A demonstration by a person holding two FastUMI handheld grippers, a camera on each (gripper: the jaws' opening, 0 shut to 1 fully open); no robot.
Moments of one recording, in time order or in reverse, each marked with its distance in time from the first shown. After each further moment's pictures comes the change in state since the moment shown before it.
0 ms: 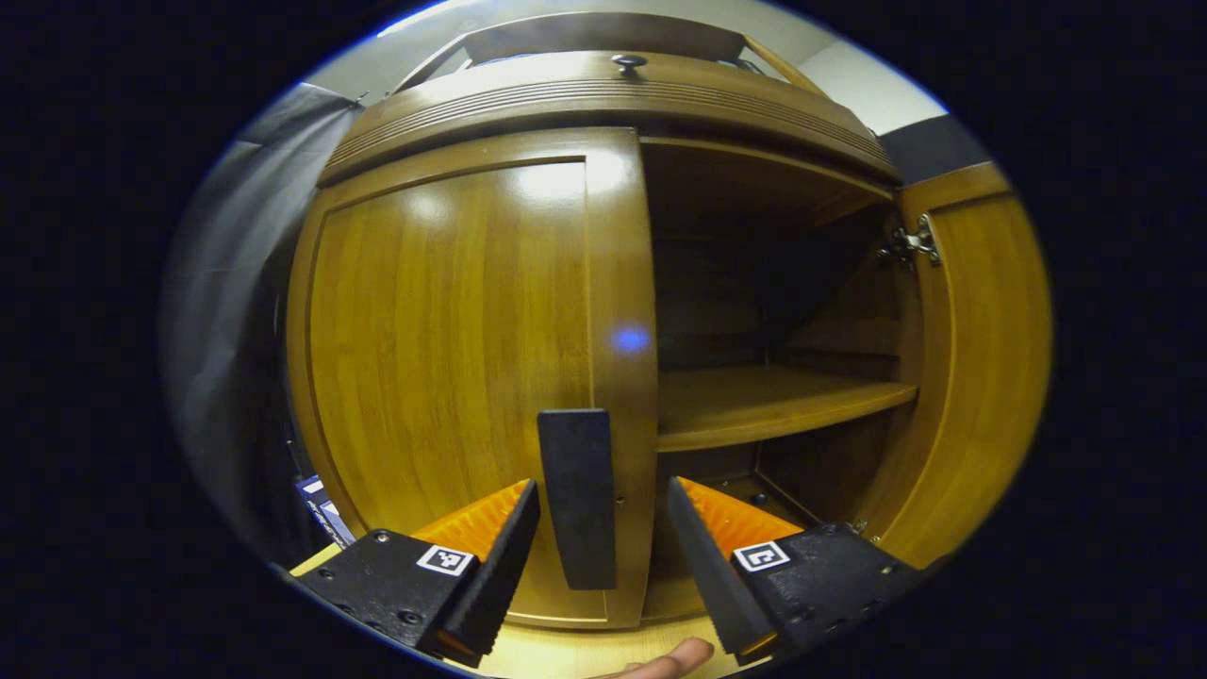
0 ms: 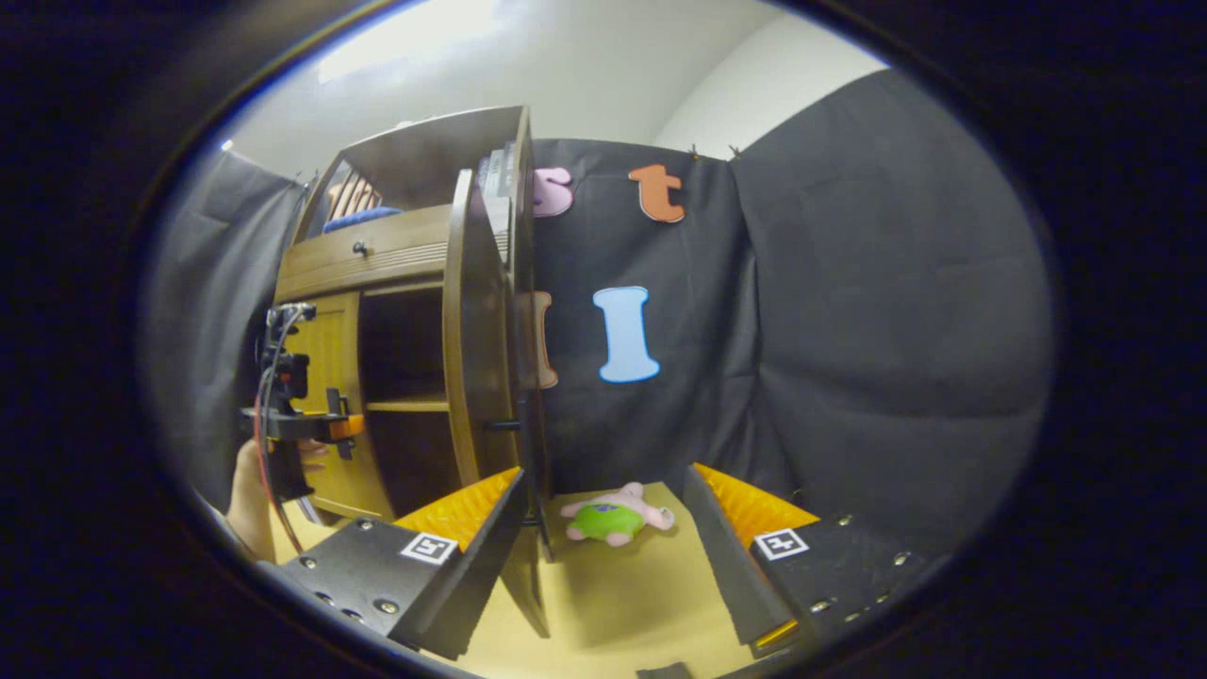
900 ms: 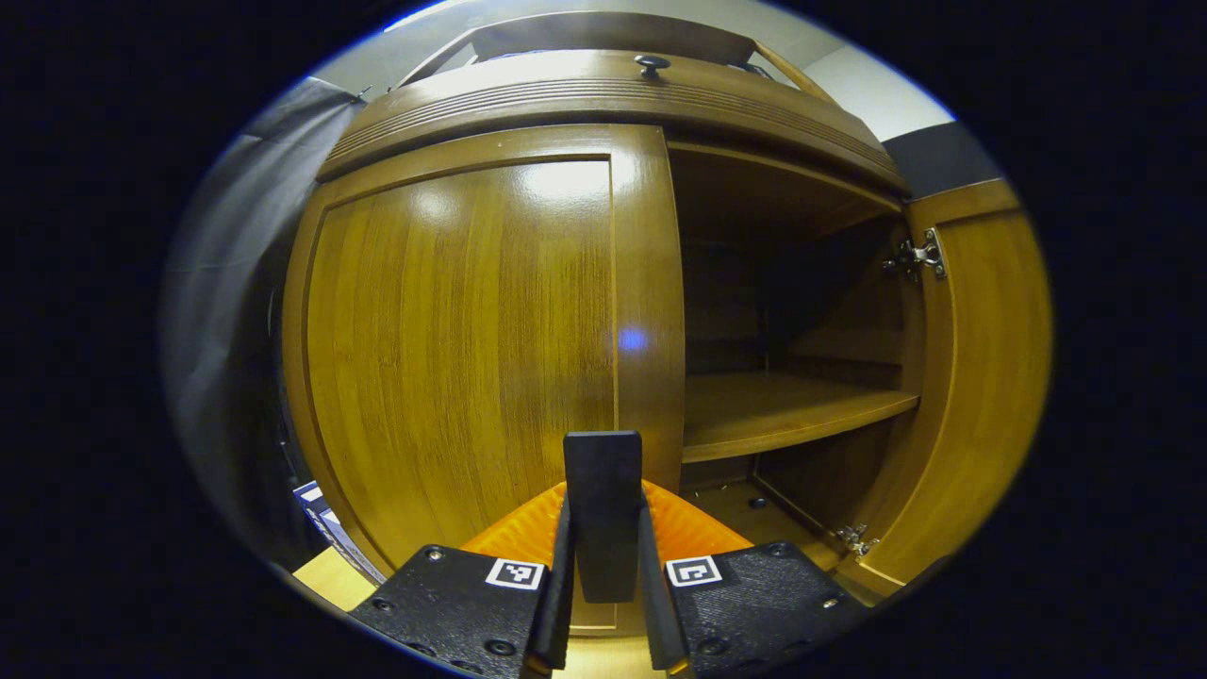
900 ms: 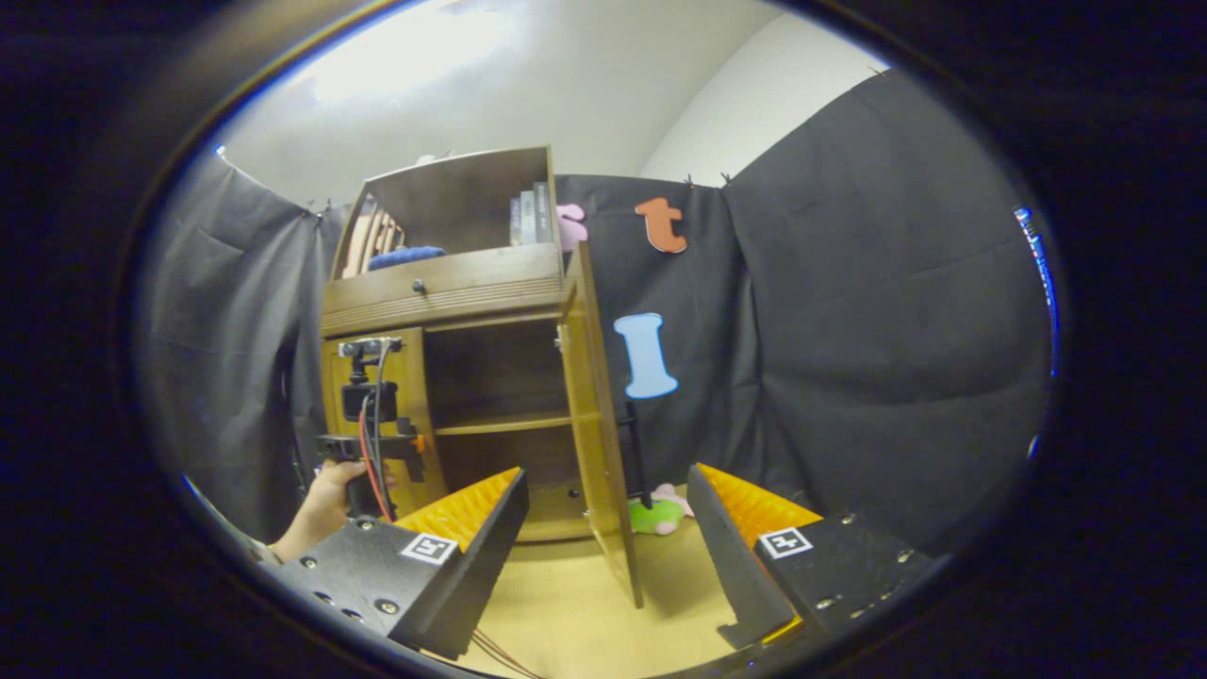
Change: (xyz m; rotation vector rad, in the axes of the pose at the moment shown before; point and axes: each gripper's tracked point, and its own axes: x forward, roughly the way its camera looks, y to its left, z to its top) left arm -0.007 0.002 -0.002 0.008 0.051 -0.074; right arm -0.113 0.093 0.023 0.041 -0.108 -0.011
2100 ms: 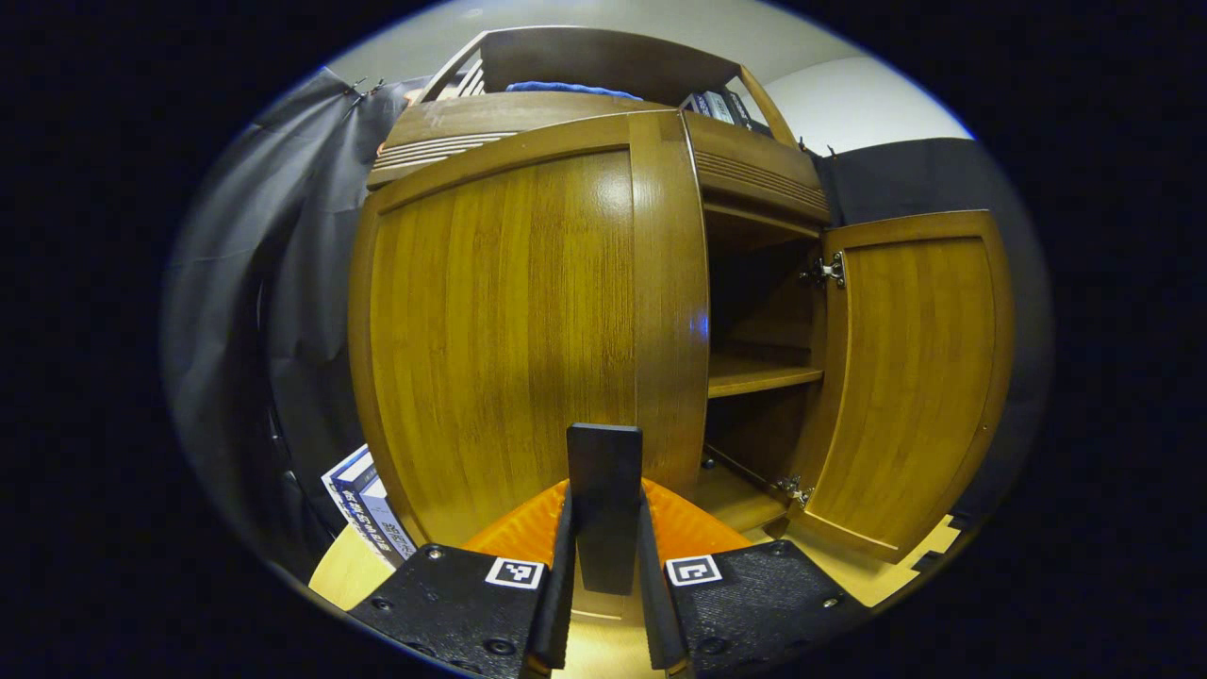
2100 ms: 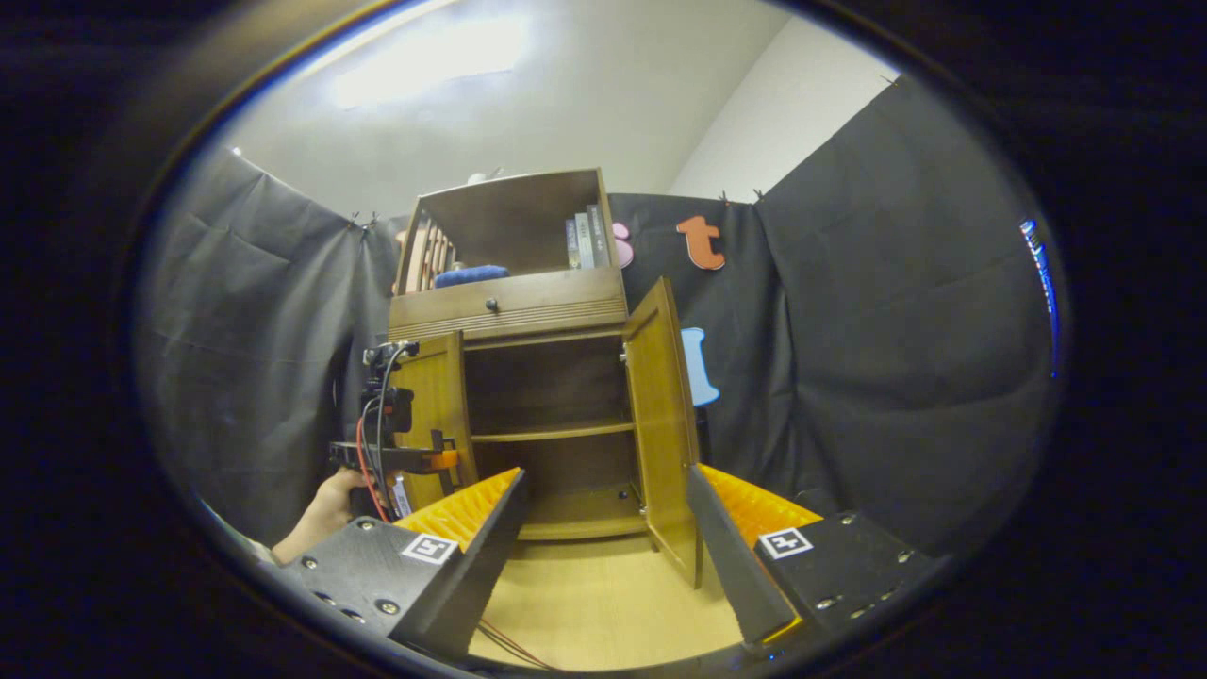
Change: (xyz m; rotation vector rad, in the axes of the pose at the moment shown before) left arm -0.110 0.030 -0.003 0.006 0.020 -0.163; right arm -0.059 0.066 0.006 -0.010 -0.012 0.096
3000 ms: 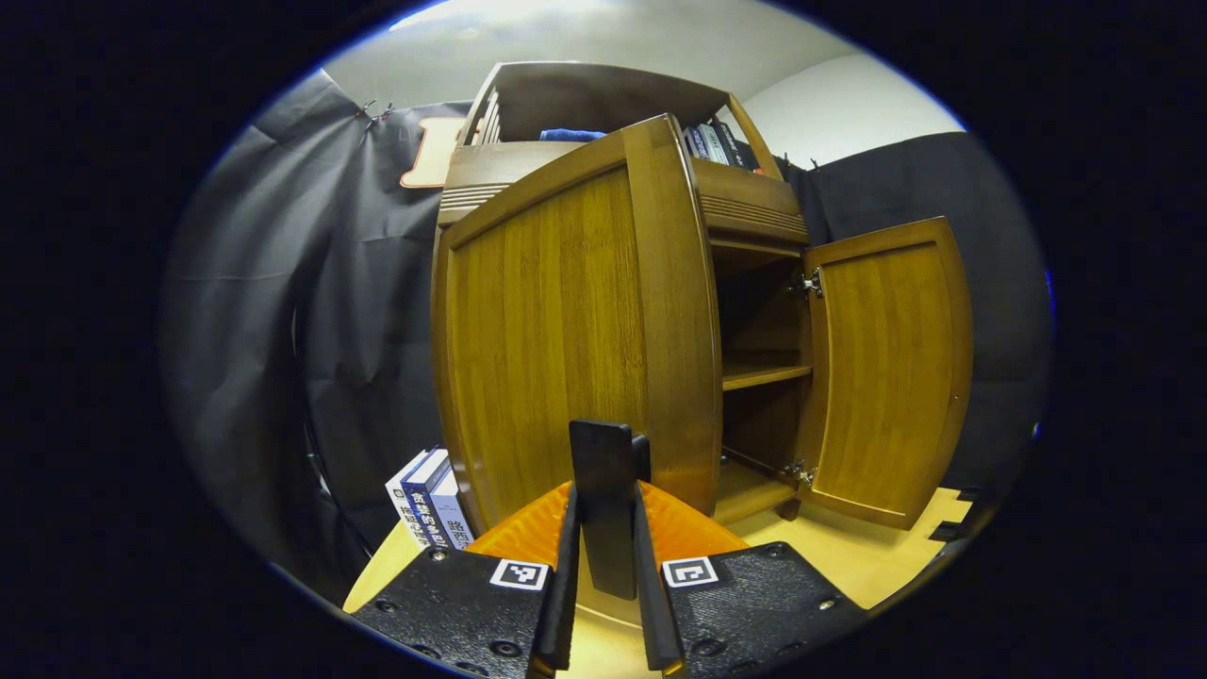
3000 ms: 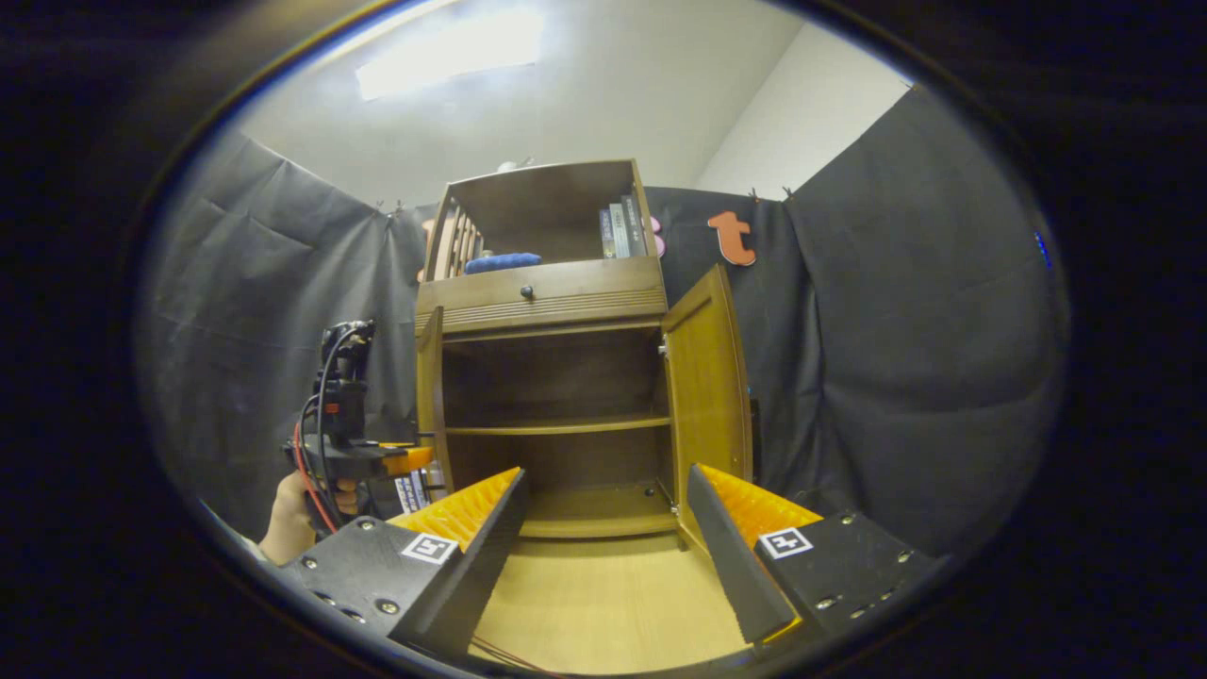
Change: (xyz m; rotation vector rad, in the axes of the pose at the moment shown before) left arm -0.077 0.046 0.001 0.050 -0.062 0.003; right arm 0.017 0.048 -0.016 -0.014 0.005 0.055
